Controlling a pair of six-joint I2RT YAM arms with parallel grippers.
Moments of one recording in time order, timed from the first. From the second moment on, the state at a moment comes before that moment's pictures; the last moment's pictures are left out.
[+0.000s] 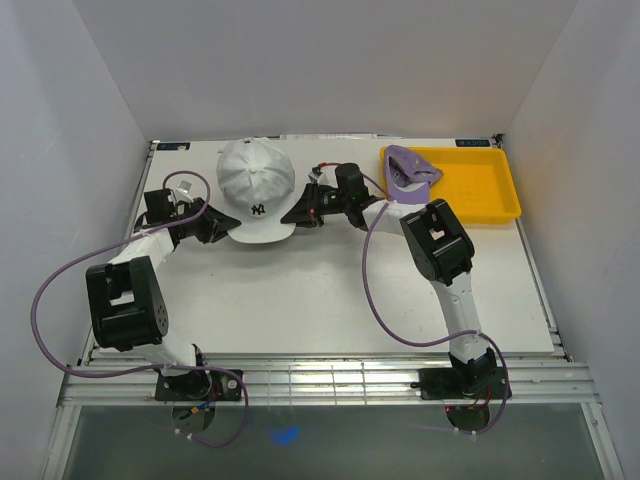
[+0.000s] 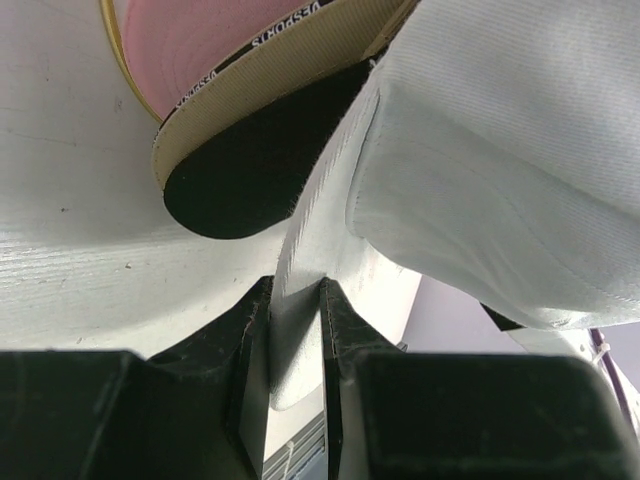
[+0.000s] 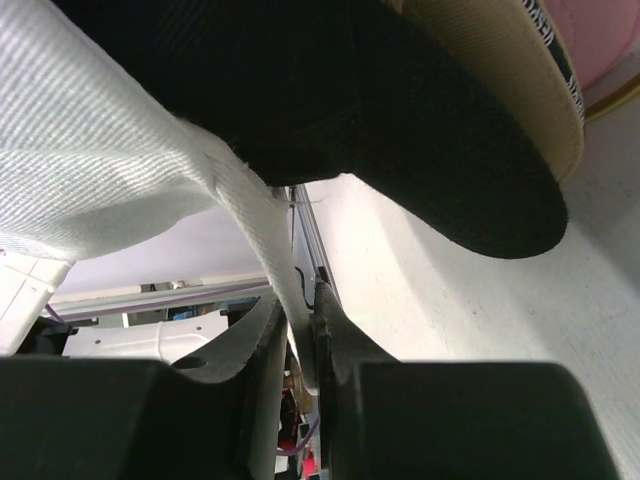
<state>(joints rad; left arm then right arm) 0.20 1.57 0.90 -0.14 0.76 -0.71 0.58 2.27 1.51 0.41 -0.94 1.14</state>
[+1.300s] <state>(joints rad) 0.23 1.55 0.97 -0.39 0.48 -0.60 0.49 2.25 1.54 0.17 -0.86 1.05</state>
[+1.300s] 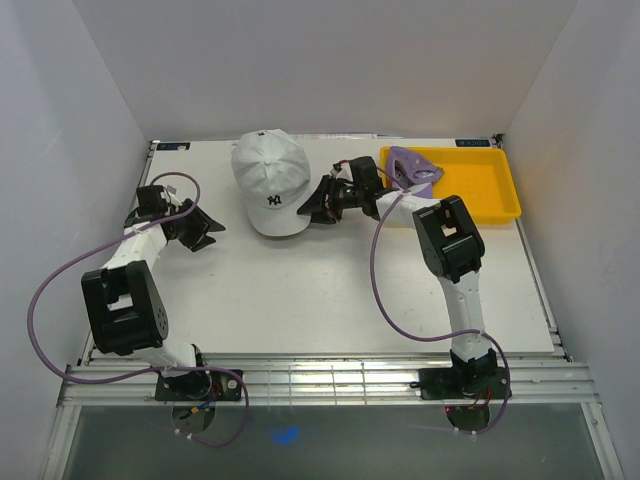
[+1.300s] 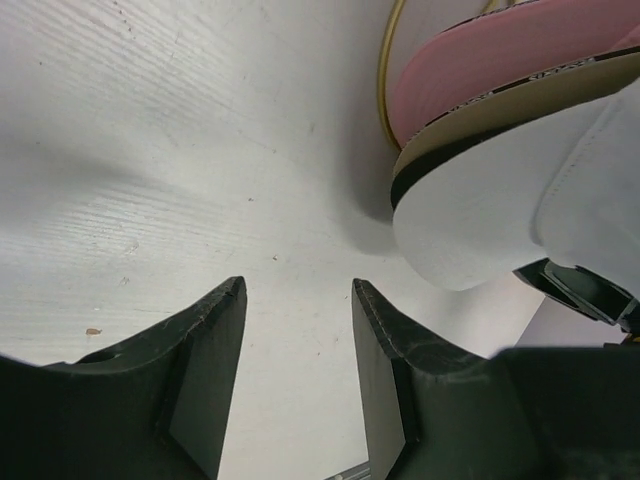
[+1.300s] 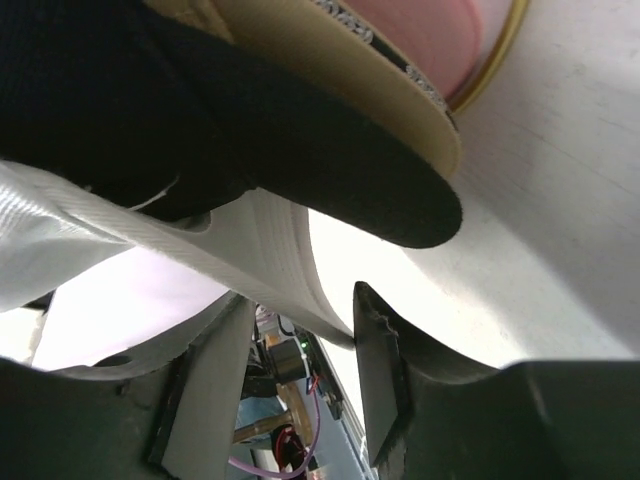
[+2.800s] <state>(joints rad) 0.17 1.38 1.18 -0.41 0.51 -0.64 0.42 2.06 2.10 -0.57 -0.47 0.59</state>
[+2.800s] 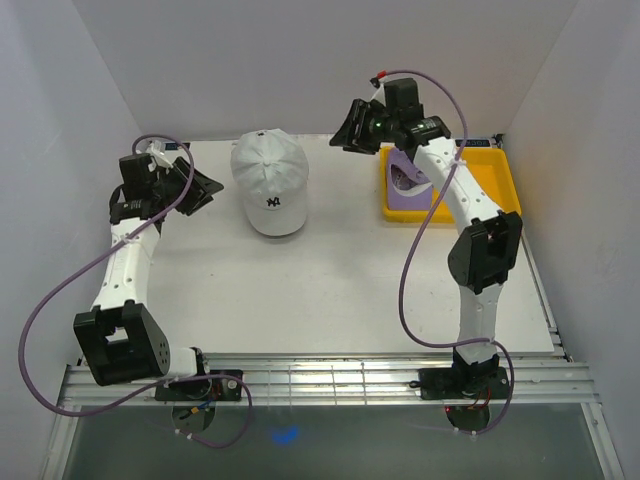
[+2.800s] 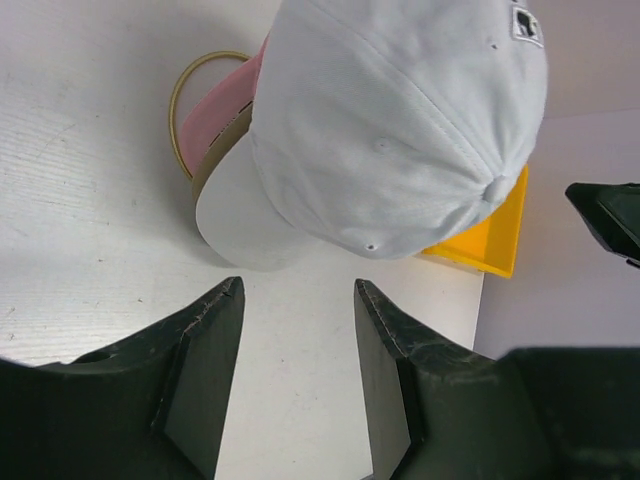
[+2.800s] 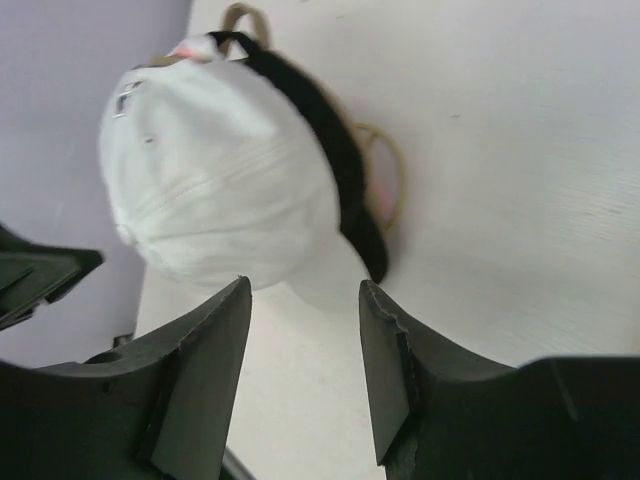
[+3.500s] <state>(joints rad) 0.11 1.28 1.18 -0.42 0.51 -0.64 0.28 2.02 2.01 -0.89 -0.04 0.24</state>
